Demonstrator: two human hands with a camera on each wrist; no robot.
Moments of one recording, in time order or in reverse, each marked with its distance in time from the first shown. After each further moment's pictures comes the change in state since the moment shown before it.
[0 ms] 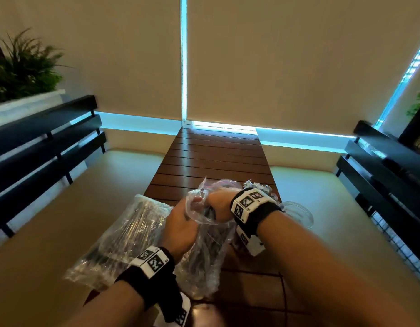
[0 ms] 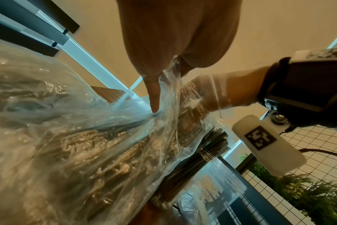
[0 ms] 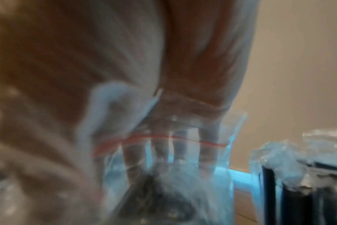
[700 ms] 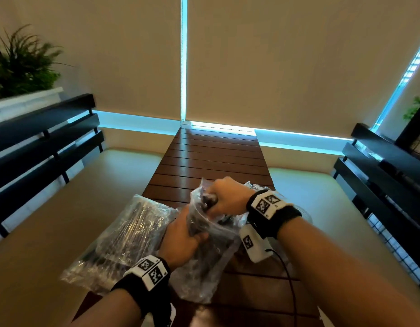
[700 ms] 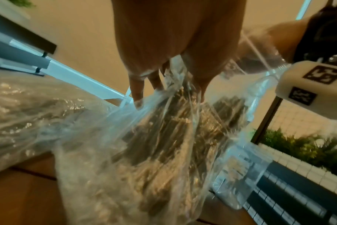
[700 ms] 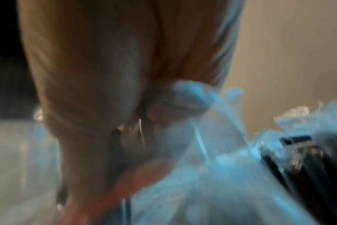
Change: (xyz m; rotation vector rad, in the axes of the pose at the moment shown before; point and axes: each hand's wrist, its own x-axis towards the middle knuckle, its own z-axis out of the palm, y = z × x) left_hand 0.003 -0.044 -0.006 0.274 -0.145 0.089; right_hand -0.031 0.006 -0.023 0.357 0.224 -0.094
